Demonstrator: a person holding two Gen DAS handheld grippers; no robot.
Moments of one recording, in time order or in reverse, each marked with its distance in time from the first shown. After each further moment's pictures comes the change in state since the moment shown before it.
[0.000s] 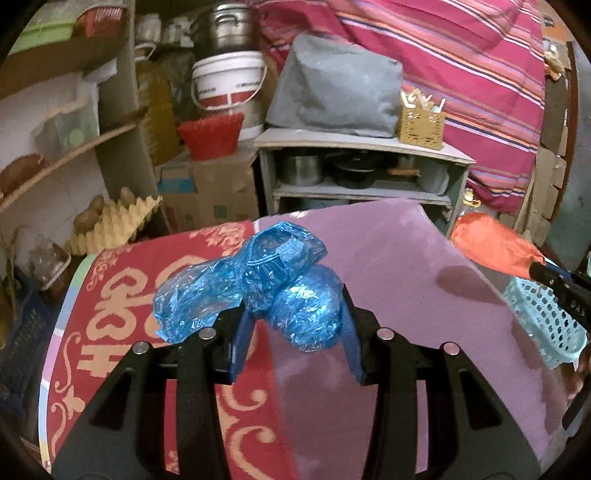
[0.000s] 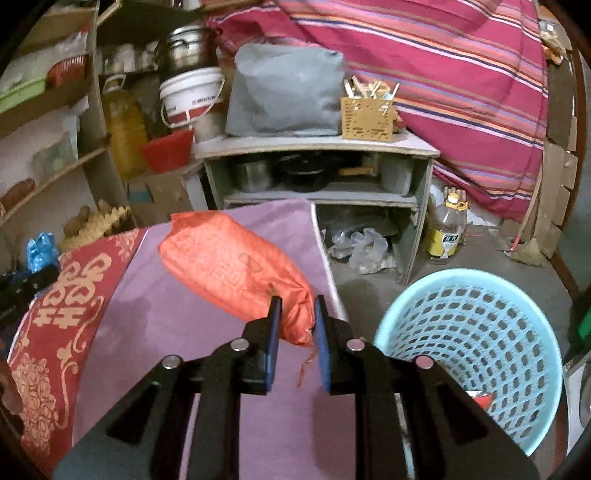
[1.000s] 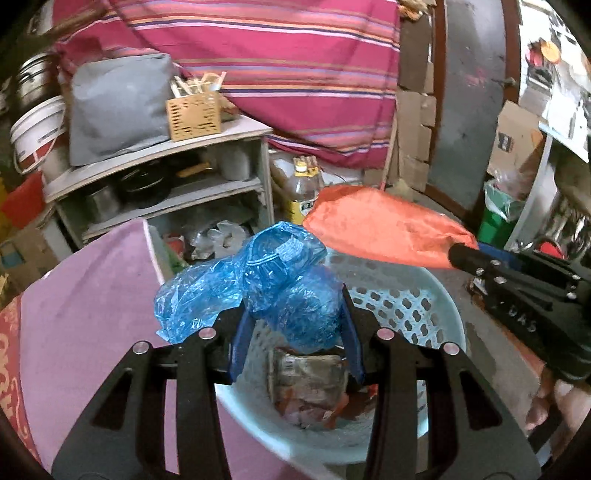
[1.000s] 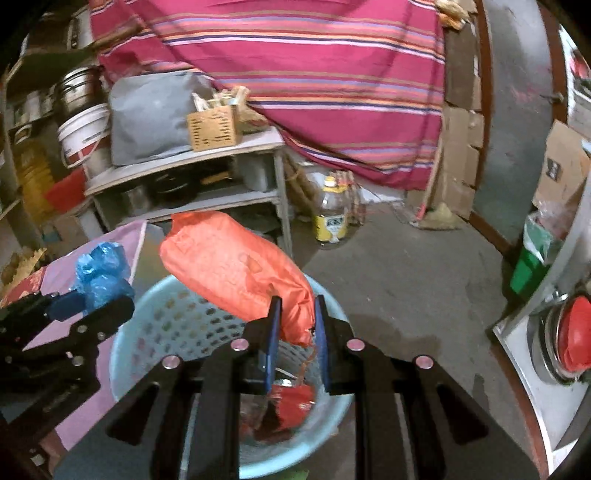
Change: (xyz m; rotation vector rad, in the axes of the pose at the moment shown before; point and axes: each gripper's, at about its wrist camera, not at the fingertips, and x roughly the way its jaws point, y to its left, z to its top) left arm 0.013 -0.349 -0.013 0.305 0.038 -0.429; right arm -0.060 -0.225 -0.026 0.201 0.014 -0.288
